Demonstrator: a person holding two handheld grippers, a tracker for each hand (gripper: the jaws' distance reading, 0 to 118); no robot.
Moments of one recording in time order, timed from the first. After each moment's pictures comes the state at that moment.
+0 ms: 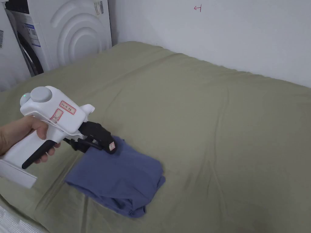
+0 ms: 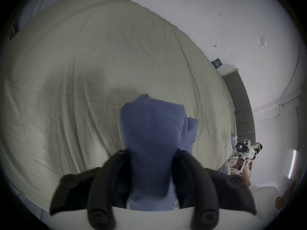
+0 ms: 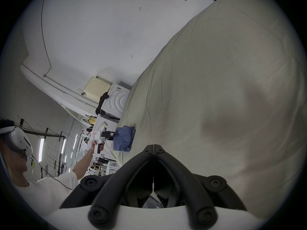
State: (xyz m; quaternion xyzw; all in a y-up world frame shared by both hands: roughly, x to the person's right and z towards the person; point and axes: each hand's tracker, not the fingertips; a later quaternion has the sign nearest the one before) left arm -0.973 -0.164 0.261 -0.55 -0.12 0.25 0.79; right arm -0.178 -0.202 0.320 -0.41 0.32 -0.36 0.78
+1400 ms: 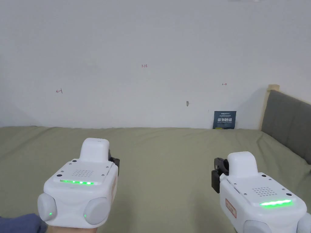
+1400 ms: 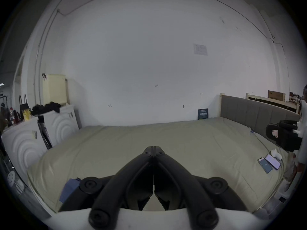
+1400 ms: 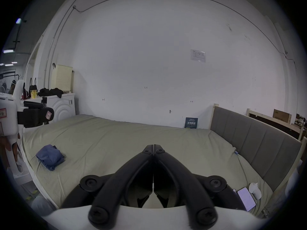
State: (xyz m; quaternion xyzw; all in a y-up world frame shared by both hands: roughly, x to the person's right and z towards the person) left arm -0.485 0.003 0.401 -0.10 0.02 -0.04 0.99; right arm -0.181 -0.021 0.410 -0.08 0.05 0.05 0.99
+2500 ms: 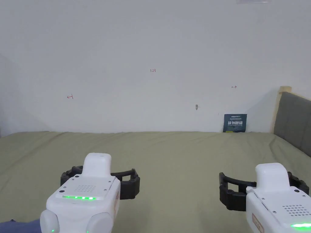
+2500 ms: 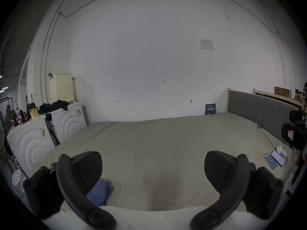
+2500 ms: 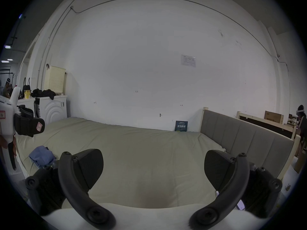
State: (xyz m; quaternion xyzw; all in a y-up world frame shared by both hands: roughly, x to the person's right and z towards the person) left arm -0.499 -0.012 0.406 -0.12 0.03 -0.03 0.99; right arm -0.162 -0.014 0.416 -0.06 0.01 0.05 1.00
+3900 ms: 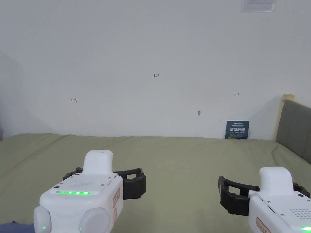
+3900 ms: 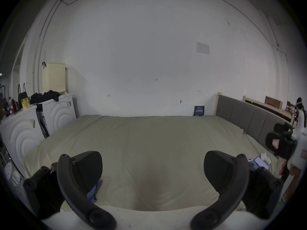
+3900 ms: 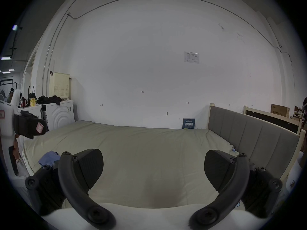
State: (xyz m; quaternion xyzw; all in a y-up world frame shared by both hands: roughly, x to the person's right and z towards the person) left arm -0.498 0.022 0.433 -0.14 0.00 0.03 0.99; right arm -0.169 -0.011 0.426 -0.07 0.04 0.03 1.00
